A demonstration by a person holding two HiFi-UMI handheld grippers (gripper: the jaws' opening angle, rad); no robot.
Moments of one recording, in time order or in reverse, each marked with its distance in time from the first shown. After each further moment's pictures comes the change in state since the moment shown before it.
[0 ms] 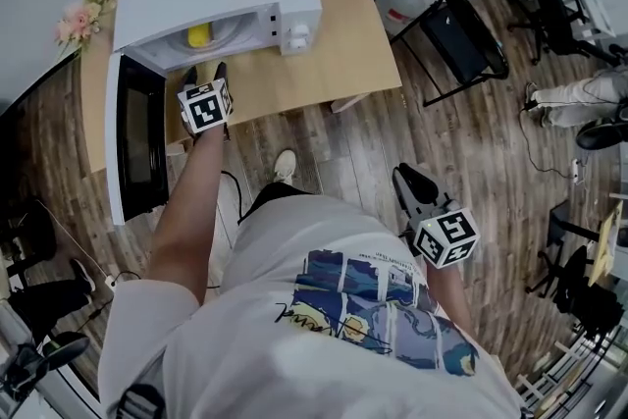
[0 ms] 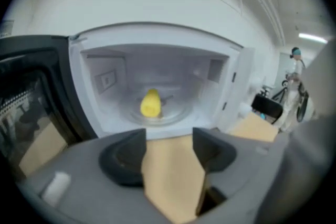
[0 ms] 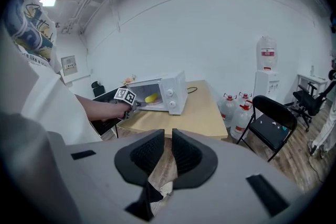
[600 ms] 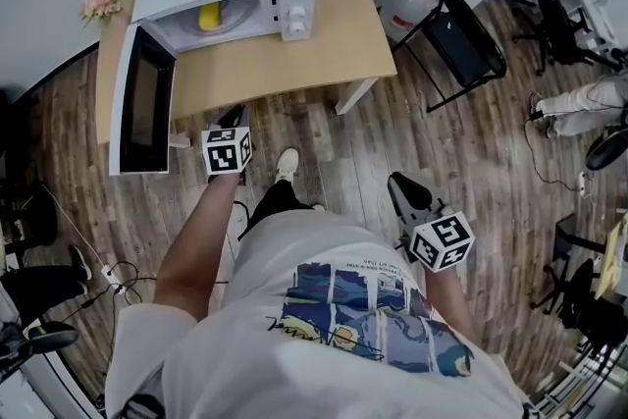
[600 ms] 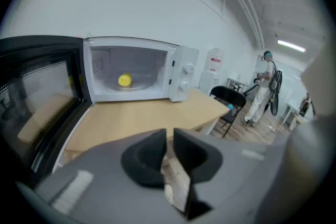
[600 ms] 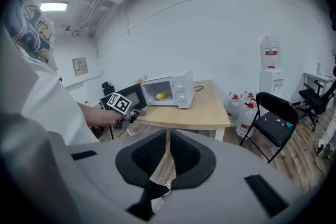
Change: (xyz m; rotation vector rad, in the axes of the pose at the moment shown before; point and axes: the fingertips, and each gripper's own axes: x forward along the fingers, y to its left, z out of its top) left arm -0.137 -0.096 -0.099 0.040 0.056 -0.225; right arm -0.064 0.025 -0.054 -0.026 -0.024 0.085
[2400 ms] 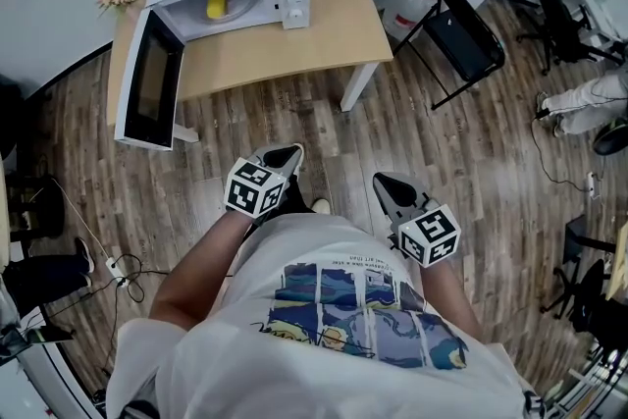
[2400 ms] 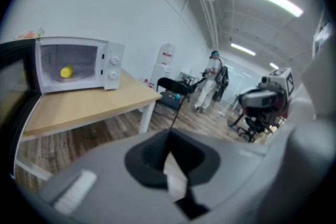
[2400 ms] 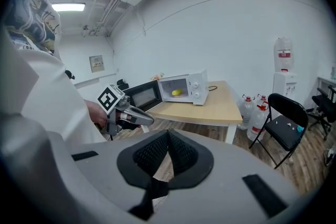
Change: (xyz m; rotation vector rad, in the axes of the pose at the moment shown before) left arm -0.117 -0.188 -0.063 0.147 0.073 -0.485; right arm -0.029 0.050 -0.044 -0.087 -0.012 0.124
